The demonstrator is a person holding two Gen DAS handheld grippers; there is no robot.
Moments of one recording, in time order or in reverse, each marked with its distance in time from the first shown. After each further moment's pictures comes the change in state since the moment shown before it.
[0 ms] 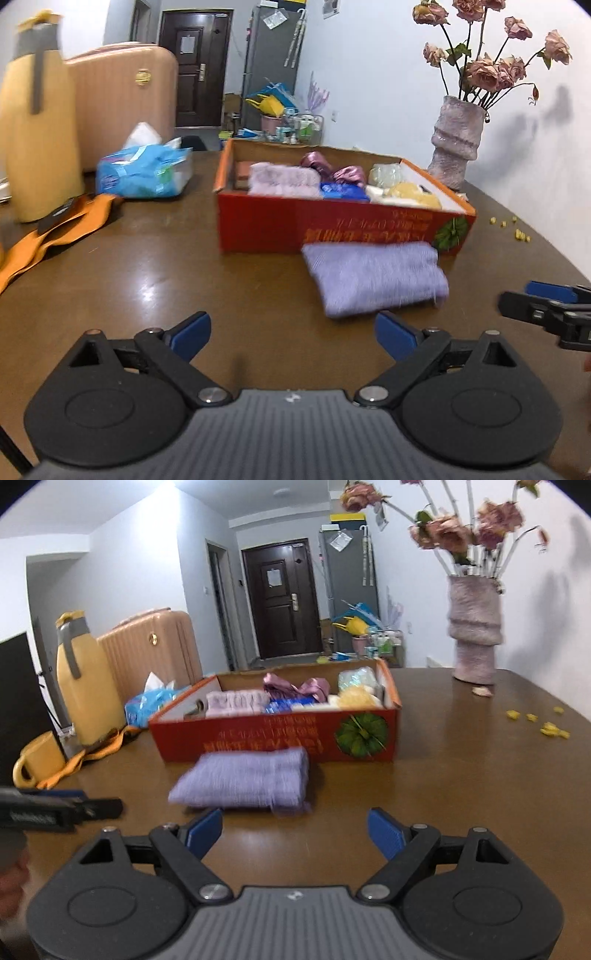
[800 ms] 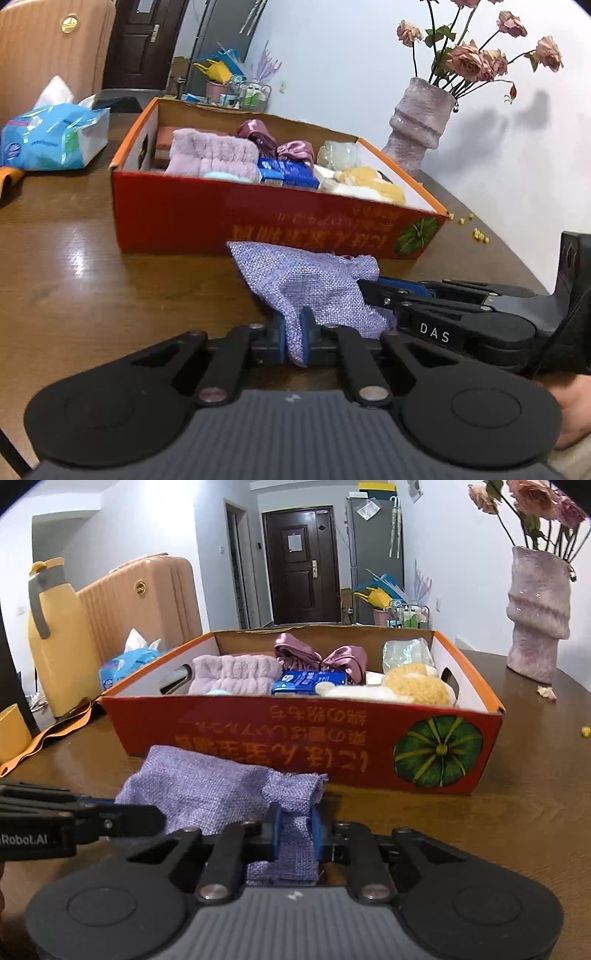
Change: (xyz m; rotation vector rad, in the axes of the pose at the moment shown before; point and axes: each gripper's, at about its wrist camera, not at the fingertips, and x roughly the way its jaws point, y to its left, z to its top) left arm 0.060 -0.011 0.011 -0.049 0.105 -0.216; right arm 0.100 0.018 0.006 -0.067 0.124 -0.009
